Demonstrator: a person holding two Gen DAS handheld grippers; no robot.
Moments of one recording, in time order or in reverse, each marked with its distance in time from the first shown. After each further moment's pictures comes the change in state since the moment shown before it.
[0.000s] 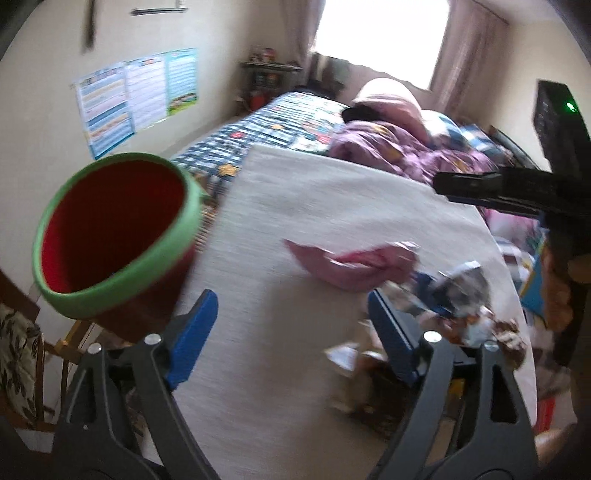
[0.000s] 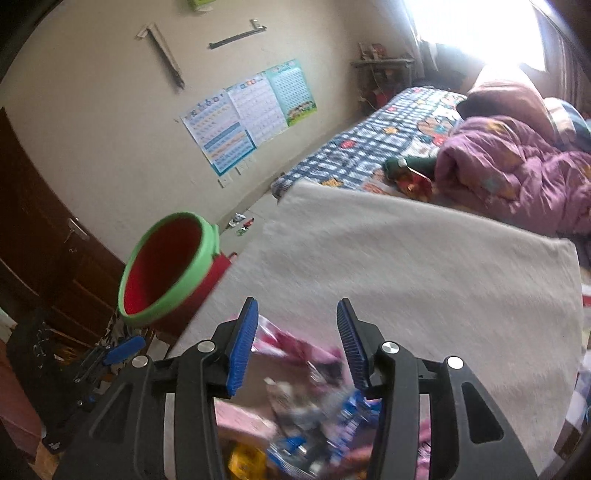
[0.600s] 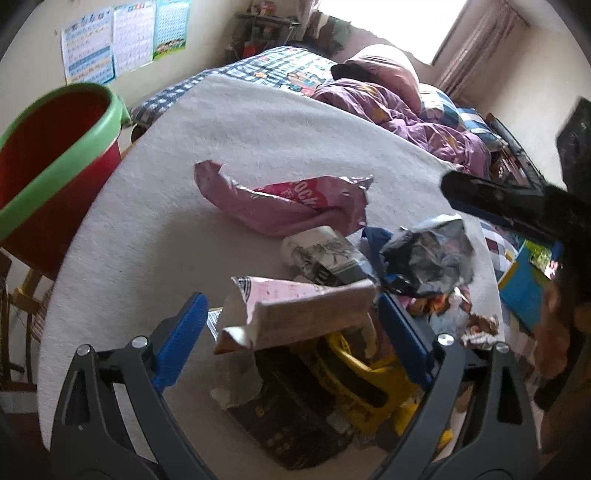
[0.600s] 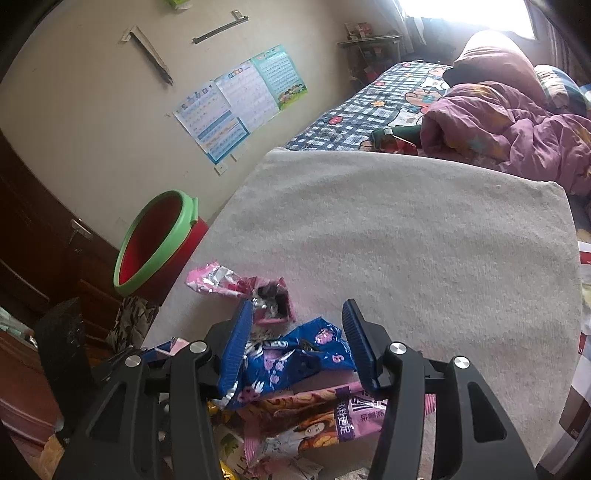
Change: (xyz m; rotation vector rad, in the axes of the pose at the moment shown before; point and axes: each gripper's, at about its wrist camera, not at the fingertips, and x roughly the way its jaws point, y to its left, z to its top) left arm 0.055 -0.041 -0.019 -0.124 0.179 -0.081; right arm -0.013 -0.044 -0.037 0.057 0.055 0.037
